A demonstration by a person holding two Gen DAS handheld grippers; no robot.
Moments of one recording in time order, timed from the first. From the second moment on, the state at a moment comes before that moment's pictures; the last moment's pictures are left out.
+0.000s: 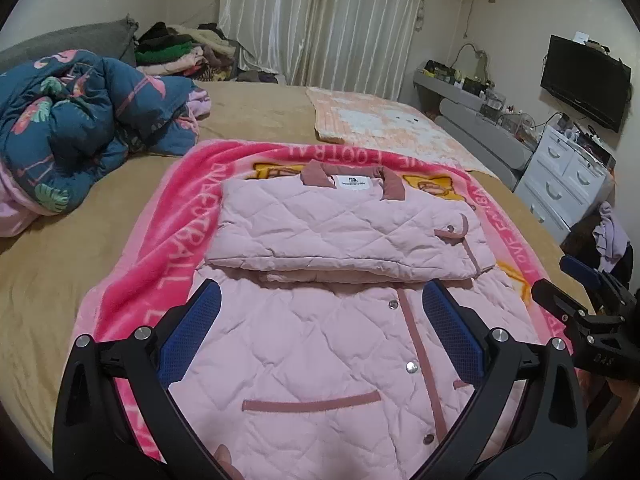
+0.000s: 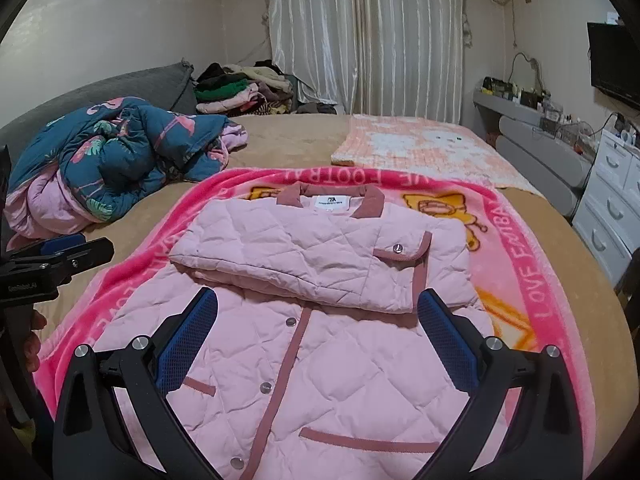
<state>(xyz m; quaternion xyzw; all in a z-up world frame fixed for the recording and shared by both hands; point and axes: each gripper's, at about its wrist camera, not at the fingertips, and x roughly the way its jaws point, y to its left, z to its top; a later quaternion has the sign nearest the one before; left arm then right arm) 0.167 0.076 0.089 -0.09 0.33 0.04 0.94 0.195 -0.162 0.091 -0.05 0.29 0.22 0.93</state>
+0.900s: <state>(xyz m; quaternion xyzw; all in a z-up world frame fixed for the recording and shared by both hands) 0.102 0.052 0.083 -0.07 0.30 0.03 0.95 0.131 -0.188 0.116 -0.05 0.24 0.25 0.94</state>
